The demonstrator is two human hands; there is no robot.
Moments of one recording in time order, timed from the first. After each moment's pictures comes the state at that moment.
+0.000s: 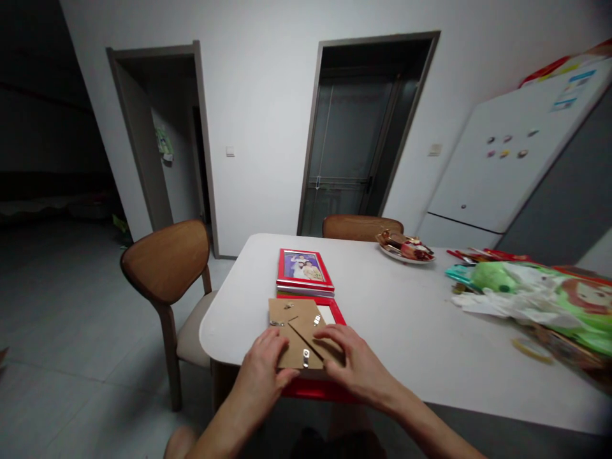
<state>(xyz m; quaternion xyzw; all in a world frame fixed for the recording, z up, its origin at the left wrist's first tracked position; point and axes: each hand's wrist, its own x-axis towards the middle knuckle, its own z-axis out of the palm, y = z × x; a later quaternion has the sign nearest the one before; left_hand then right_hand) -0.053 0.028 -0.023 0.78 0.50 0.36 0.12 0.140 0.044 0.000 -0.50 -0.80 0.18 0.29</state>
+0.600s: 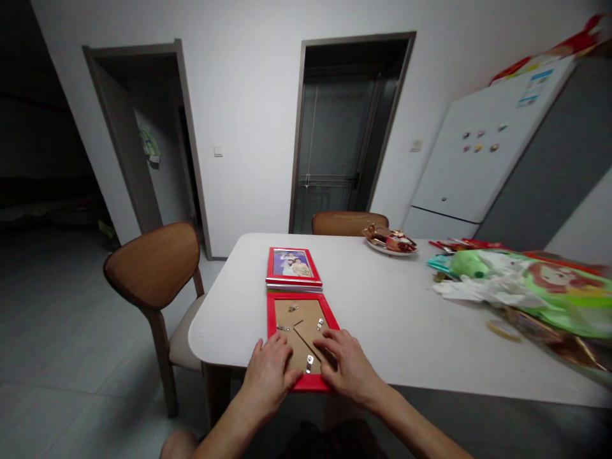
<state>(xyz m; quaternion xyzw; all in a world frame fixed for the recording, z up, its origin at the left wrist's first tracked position) -0.025 0.033 -0.032 0.82 0.53 0.18 0.15 0.162 0.049 -0.049 -0.54 -0.80 0.07 0.24</state>
